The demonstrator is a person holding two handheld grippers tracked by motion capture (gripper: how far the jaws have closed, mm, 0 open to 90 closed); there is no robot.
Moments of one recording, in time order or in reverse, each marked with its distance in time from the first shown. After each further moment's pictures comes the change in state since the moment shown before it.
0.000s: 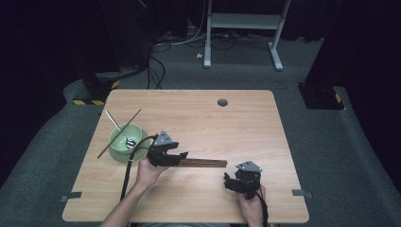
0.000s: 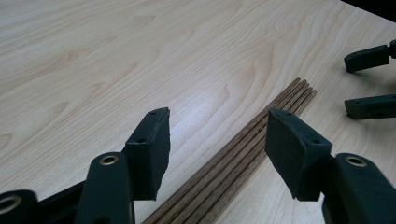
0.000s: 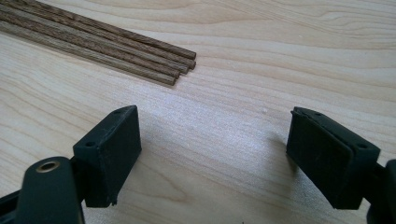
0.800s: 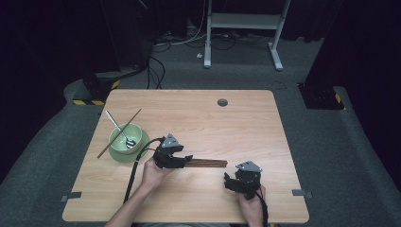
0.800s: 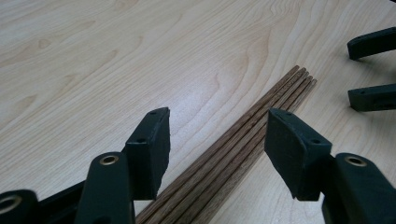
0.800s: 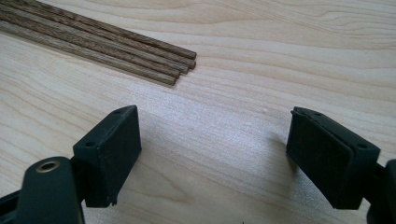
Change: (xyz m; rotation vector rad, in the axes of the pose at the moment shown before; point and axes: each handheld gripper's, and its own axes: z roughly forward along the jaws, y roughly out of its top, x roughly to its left) left arm -0.008 -0.004 0.020 0.042 -0.015 0.008; right arm 0.000 0.000 0.000 0.000 0.001 -0.002
